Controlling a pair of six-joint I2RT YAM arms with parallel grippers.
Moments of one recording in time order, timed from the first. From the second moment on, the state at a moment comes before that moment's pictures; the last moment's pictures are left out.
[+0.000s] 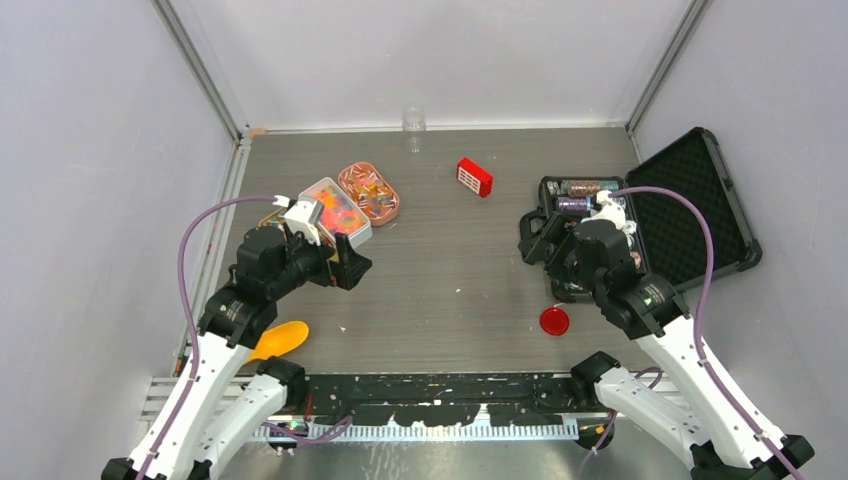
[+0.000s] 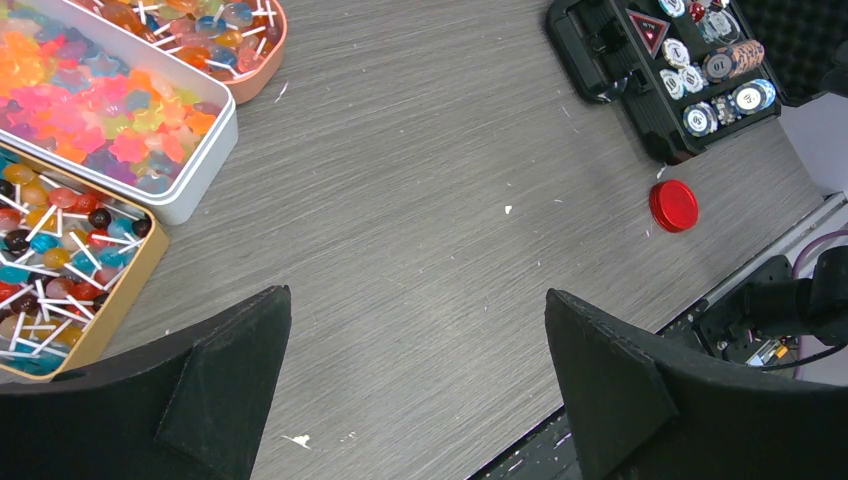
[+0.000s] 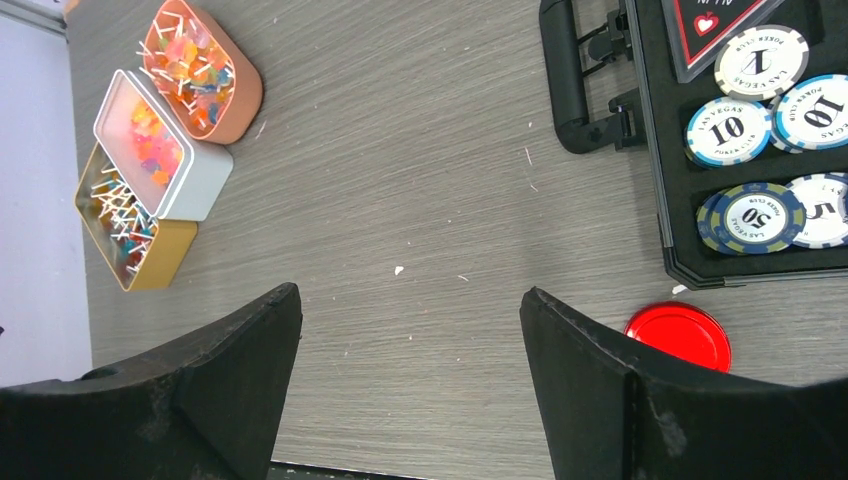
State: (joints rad) left arm -0.36 0.67 0.81 -0.55 0.27 -0.27; right arm 0.51 0.73 0.91 -0.76 0.24 0.78
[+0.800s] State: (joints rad) left arm -0.38 0.64 0.81 -0.57 0.14 -0.26; right arm 0.51 1.11 1.08 -0.53 0.41 0.62
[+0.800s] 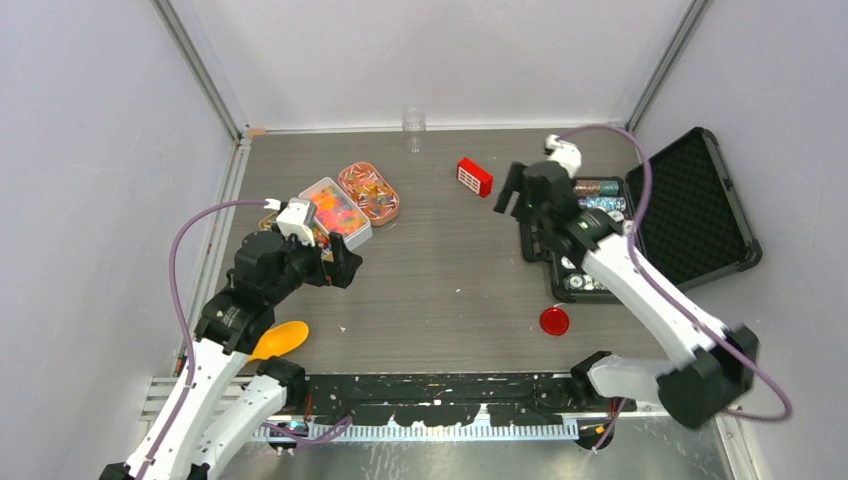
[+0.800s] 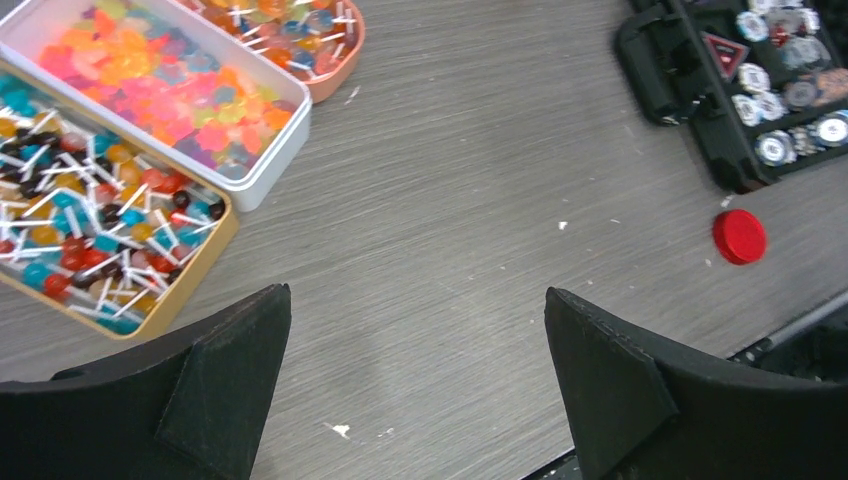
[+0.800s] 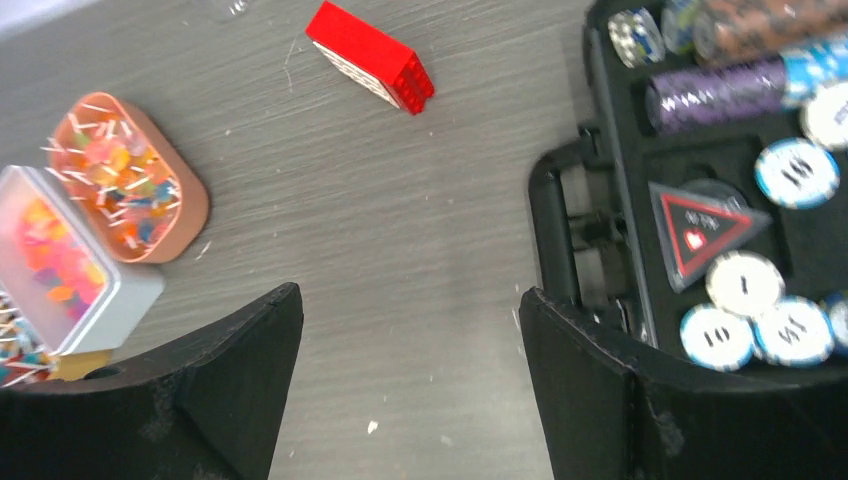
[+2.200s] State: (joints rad) left arm -0.40 2.07 1.71 0.07 -0.21 -0.26; right arm 0.50 0.89 1.20 -0.45 -0.03 0.54
